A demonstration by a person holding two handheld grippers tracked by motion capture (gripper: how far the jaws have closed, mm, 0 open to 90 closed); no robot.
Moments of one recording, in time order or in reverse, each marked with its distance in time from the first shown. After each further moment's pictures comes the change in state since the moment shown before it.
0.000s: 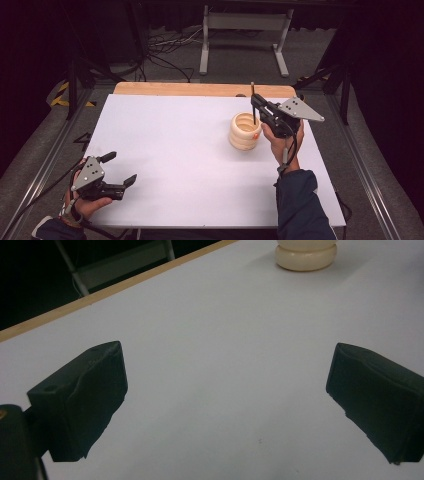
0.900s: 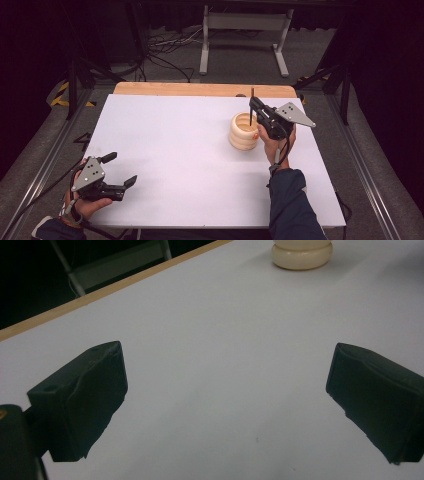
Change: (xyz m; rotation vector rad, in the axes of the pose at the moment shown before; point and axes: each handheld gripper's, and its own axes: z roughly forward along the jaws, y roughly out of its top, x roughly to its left) left arm -0.001 -0.001 0.001 0.000 -0.015 -0.001; right arm -0.007 -0.042 0.019 -0.036 -0.047 0.074
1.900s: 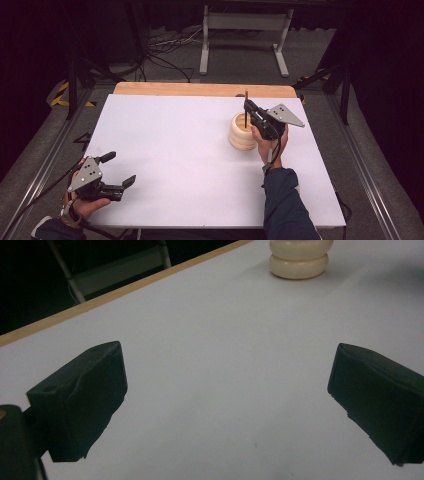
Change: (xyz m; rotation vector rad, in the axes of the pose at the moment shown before) left arm 0.001 0.001 -0.005 -0.034 -0.008 -0.010; right arm 0.004 -0.018 0.016 0.027 0.001 0.025
